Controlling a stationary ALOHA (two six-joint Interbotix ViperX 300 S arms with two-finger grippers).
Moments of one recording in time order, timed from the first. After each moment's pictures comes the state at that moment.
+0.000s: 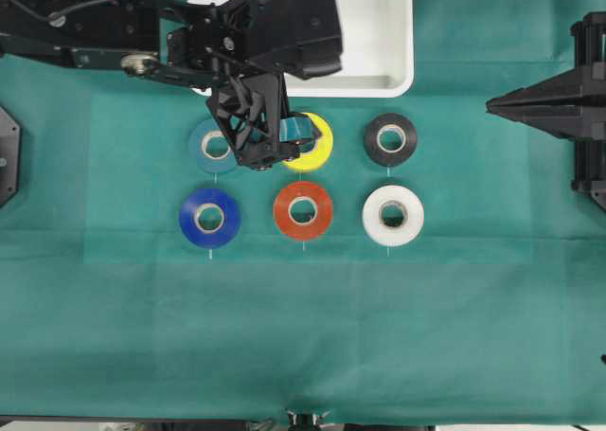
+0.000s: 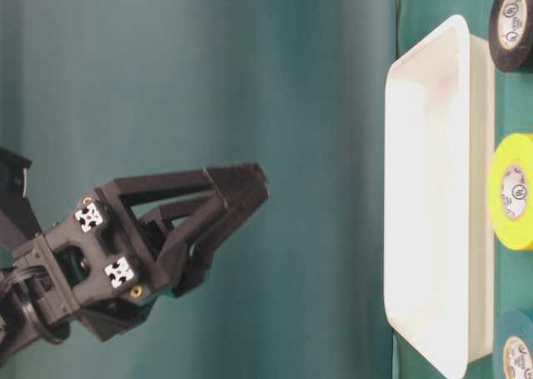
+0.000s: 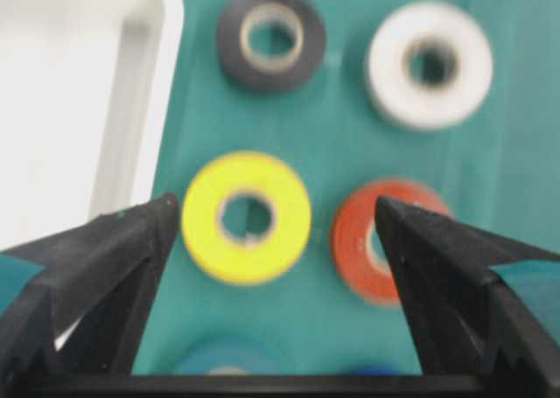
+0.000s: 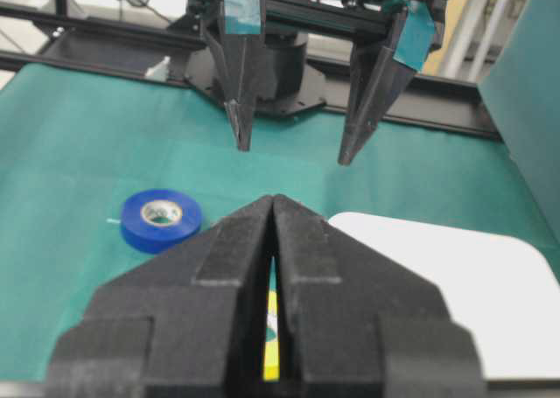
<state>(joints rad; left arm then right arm) 0.06 -0.02 0.16 -0.01 0.80 -0.13 0.00 -0.93 1.16 0.00 -0.21 0.00</state>
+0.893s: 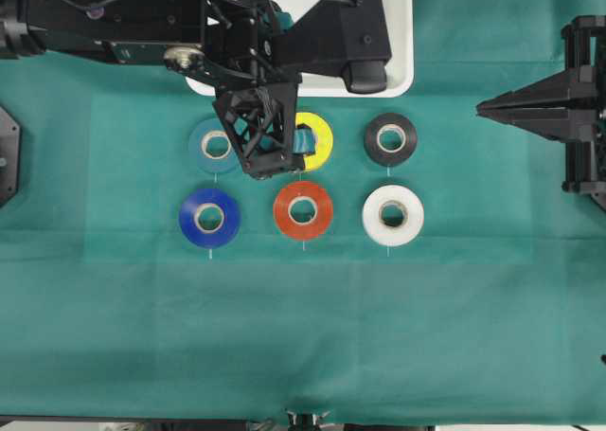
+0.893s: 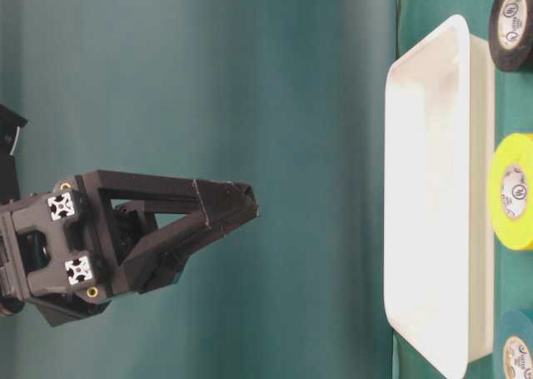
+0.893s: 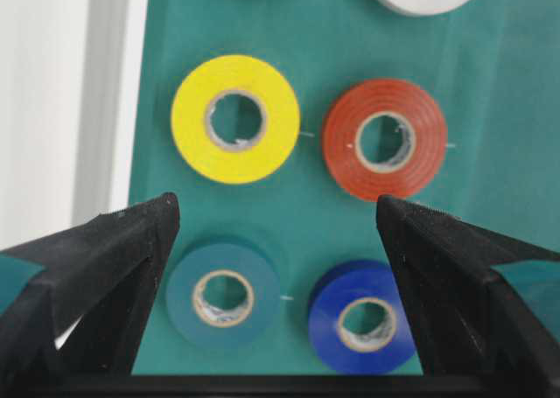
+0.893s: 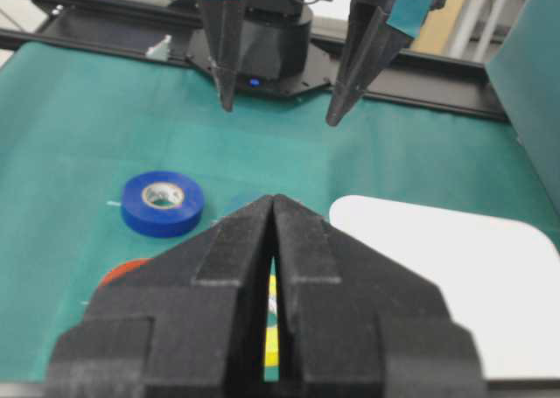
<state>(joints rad) 0.04 0.07 -0.04 -0.01 1.12 -0.12 0.00 -0.89 1.16 0.00 -0.21 0.00</state>
